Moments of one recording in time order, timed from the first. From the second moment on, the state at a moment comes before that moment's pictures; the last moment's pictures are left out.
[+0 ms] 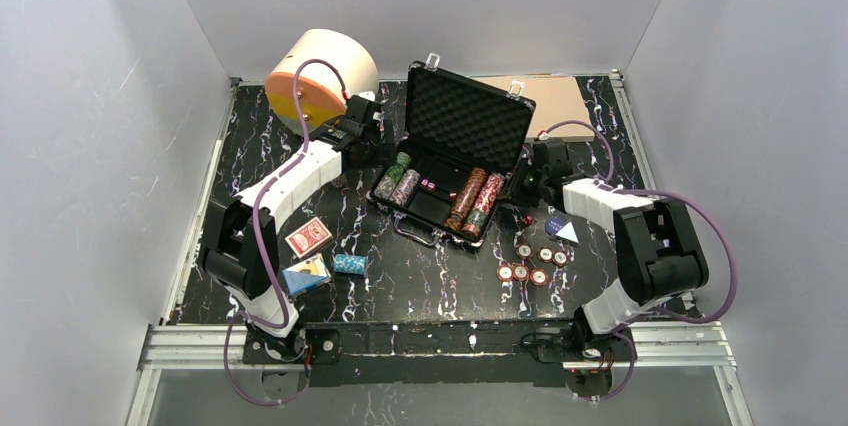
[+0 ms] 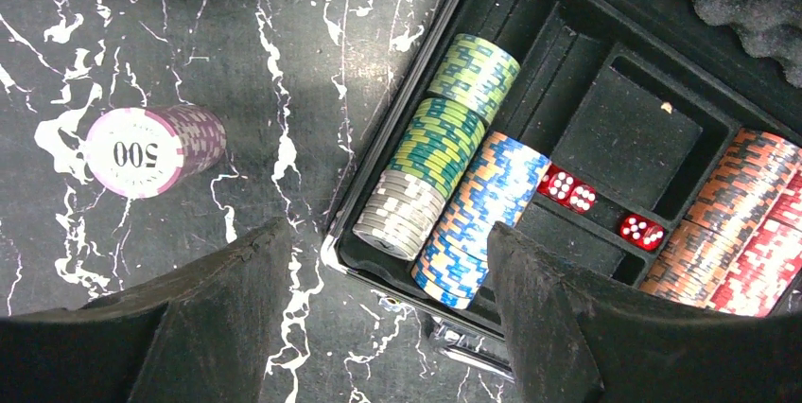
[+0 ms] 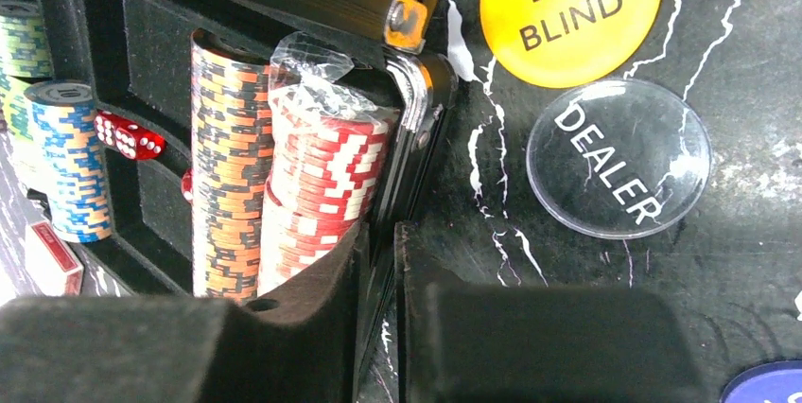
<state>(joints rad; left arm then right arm) -0.47 1.66 1.32 -0.56 -0.21 -0.44 0.29 1.56 0.78 -0.09 -0.22 0.65</state>
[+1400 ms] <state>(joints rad) -0.29 1.69 1.06 -0.28 -0.44 -0.48 0.30 1.16 1.00 -0.47 -0.14 0.54</state>
